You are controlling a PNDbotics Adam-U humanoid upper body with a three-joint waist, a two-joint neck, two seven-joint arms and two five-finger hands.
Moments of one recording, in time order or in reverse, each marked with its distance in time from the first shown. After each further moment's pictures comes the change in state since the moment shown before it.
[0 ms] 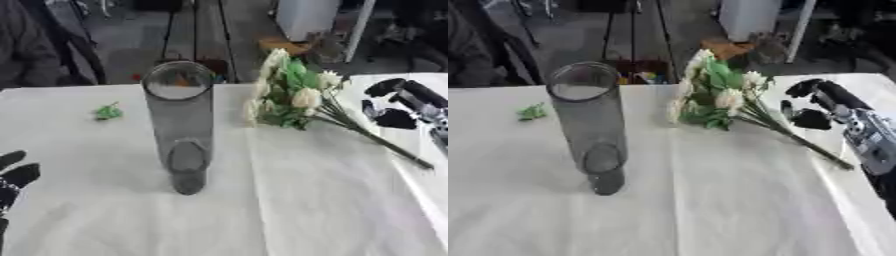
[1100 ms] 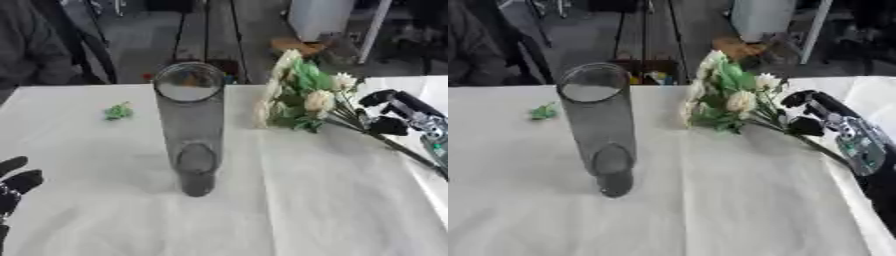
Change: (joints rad) left arm -0.018 -0.009 -0.022 0.000 0.017 0.005 -0.033; right arm -0.020 0.013 -0.037 0.124 -0.025 -0.048 0.016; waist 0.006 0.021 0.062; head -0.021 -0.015
